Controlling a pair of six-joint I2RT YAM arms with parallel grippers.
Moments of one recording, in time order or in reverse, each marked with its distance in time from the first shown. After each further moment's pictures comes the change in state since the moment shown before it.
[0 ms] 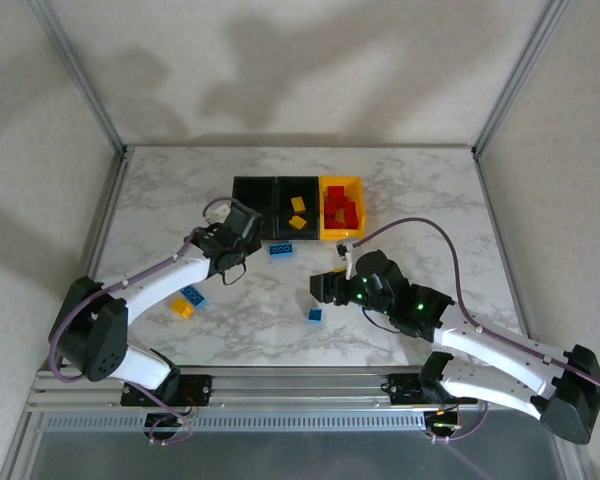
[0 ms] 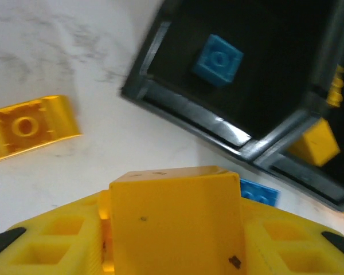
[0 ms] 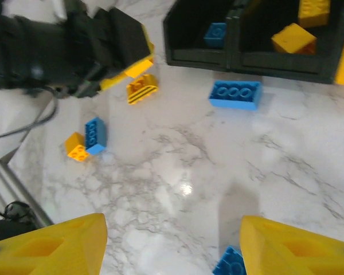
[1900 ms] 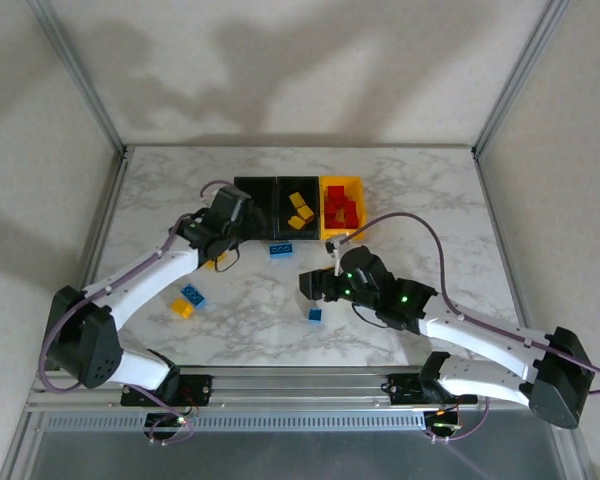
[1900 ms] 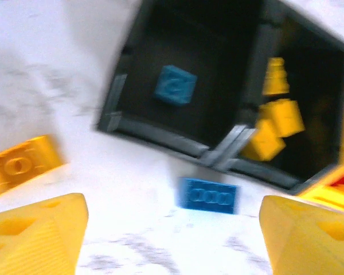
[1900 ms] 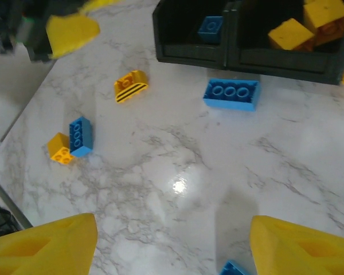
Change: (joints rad) left arm 0.087 -0.069 0.046 -0.057 0.075 0.147; right arm 0.025 0.145 0.054 0.056 0.011 -0.019
